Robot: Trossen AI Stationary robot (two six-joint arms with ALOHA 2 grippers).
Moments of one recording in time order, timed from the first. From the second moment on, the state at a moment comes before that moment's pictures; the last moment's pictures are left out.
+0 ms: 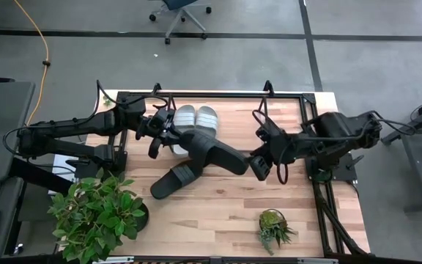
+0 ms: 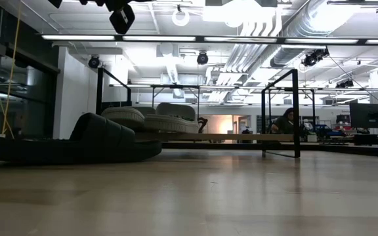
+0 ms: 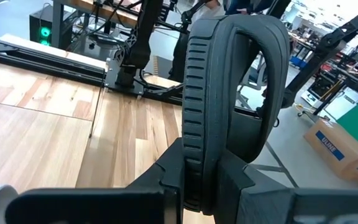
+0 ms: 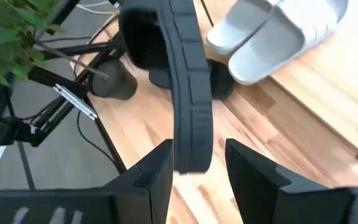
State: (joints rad) left arm 0.37 0.98 0.82 -0.08 0.50 -0.26; right arm 0.38 1.59 2.11 -1.39 0.31 1.05
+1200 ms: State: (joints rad) left arm 0.37 0.98 0.82 -0.08 0.50 -0.26; right arm 0.34 1.65 2.11 -1.36 0.28 0.96
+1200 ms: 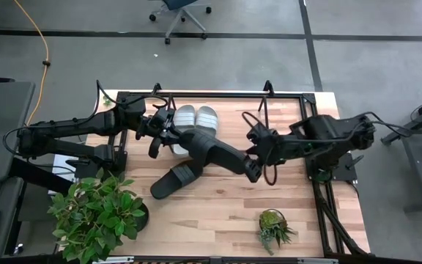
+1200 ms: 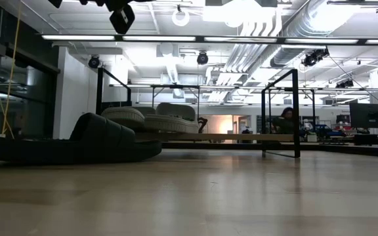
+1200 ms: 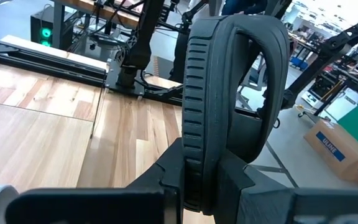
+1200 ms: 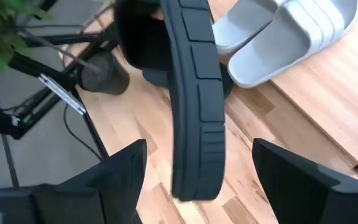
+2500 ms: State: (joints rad) left arm 0.37 0.98 0.83 -0.03 0.53 -0.23; right arm 0.40 1.67 2.11 -1.37 0.45 1.07
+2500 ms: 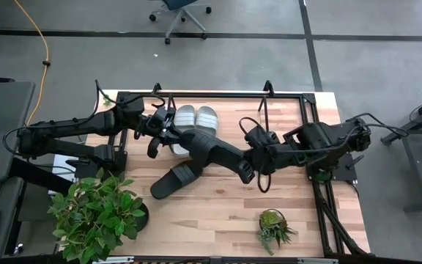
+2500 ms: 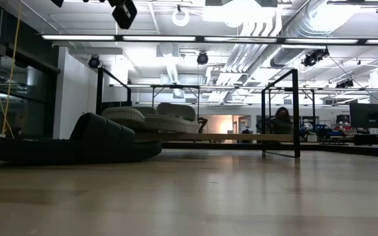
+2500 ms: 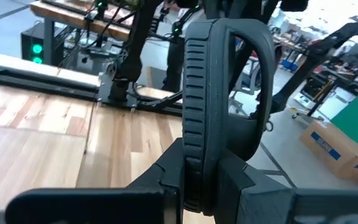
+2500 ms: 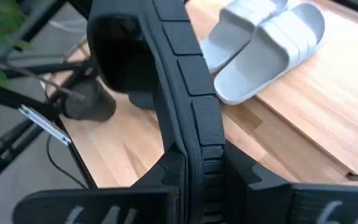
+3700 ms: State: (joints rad) left arm 0.37 0.99 0.82 0.04 0.56 -0.25; right arm 0.62 1.63 2.12 -1.58 0.69 1.50
